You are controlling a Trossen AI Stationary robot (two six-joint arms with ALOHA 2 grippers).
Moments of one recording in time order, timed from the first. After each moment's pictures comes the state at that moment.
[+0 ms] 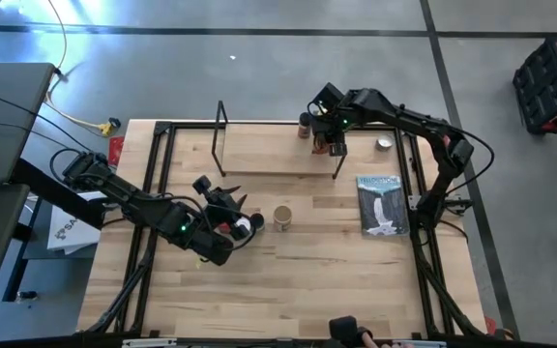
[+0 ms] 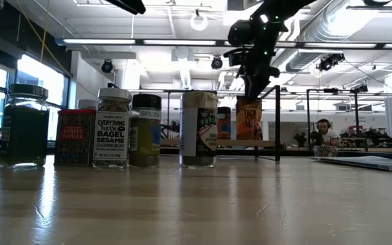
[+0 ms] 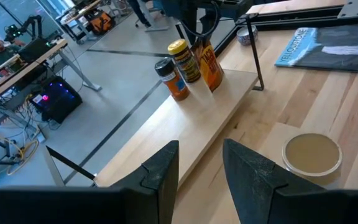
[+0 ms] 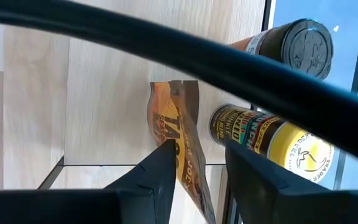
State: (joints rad) left arm -0.49 1.47 1.27 -0.93 -1.18 -0.65; right arm -0.59 1.77 1.57 -1.00 0.08 -0.76
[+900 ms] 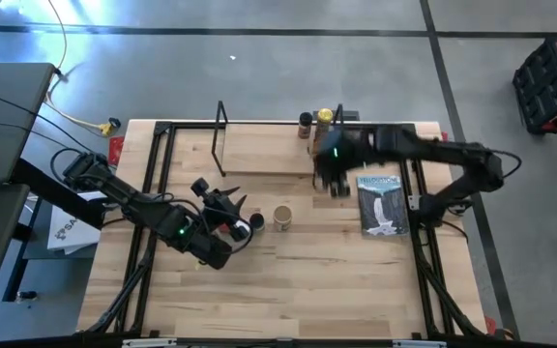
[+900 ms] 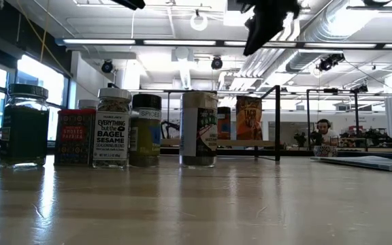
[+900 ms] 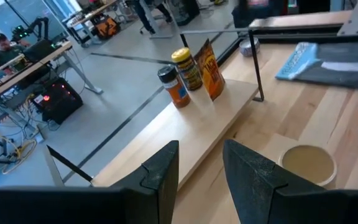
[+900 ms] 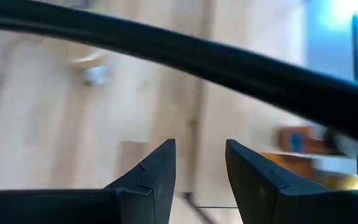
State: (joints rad) left arm -0.52 1.47 1.27 -0.93 -1.23 -0.72; right arm -0.15 1.48 1.46 -0.99 0.12 -0.38
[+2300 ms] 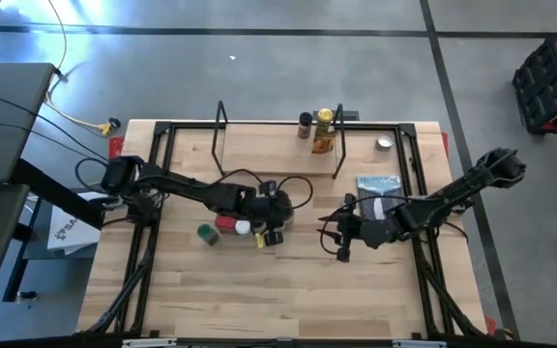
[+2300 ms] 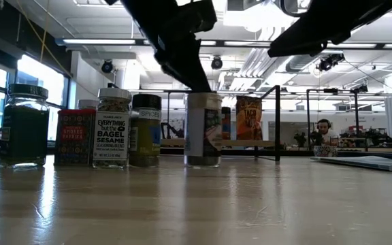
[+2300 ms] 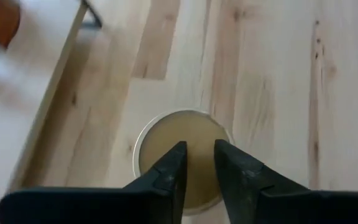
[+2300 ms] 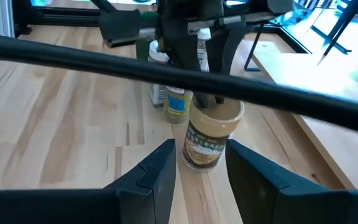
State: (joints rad) left arm -0.13 1.78 1.28 -0.43 -0.28 -0.11; right arm 0.45 1.25 0.65 0.07 0.60 0.20
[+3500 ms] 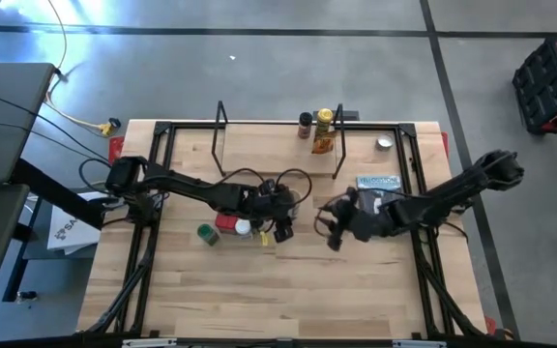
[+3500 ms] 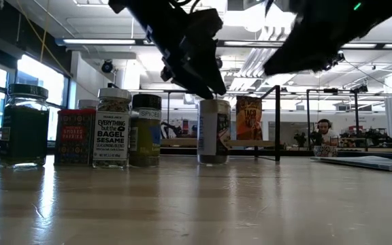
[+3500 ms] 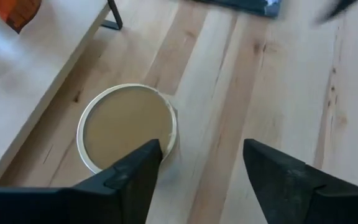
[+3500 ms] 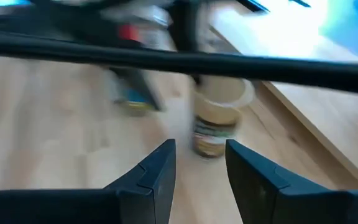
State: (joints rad) left arm -0.11 1.82 1.28 -0.35 -0.31 -0.34; right arm 0.35 1.30 0.65 0.01 0.64 0.42
